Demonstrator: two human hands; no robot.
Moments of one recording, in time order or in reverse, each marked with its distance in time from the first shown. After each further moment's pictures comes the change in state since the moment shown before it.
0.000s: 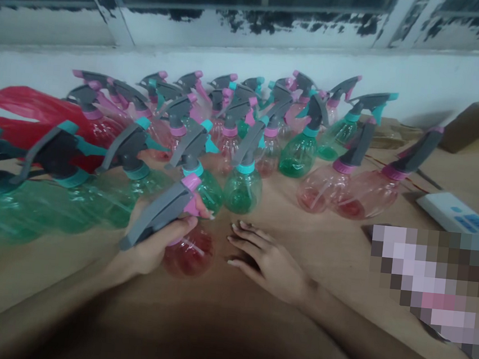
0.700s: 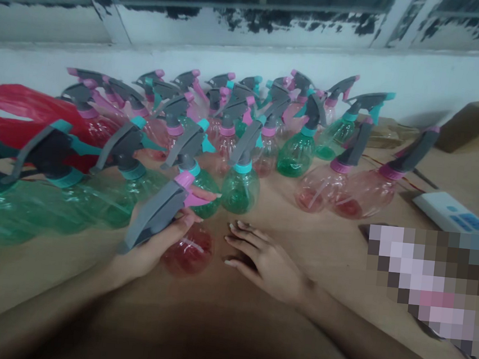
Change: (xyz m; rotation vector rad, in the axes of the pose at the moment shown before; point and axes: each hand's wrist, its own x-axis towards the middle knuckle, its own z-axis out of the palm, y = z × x) left_hand -0.004 -0.005 0.007 0.068 0.084 0.006; right_hand 0.001 -0.001 0.000 -0.023 -0.024 0.005
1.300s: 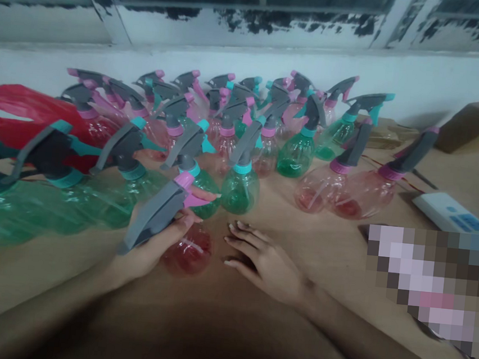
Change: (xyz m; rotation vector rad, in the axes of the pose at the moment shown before) left_hand 0.001 -0.002 0.000 0.023 -0.007 0.015; right_hand -0.001 0.001 0.001 0.013 0.014 -0.006
